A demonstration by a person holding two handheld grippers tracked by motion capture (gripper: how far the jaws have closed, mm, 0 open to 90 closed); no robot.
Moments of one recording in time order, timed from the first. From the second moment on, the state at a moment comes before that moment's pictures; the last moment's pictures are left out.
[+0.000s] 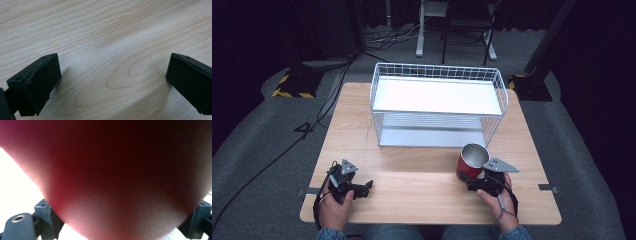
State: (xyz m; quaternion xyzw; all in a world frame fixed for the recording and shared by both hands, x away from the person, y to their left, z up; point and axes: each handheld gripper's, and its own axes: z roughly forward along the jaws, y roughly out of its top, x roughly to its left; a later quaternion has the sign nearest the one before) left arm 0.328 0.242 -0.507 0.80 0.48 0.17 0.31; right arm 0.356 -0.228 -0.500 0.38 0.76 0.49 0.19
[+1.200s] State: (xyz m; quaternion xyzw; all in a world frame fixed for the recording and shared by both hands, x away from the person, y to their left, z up) left arm 0.328 0.242 -0.507 0.80 0.48 0.17 0.31; right arm 0.358 -0.225 -0.500 0.36 0.78 0.47 0.20
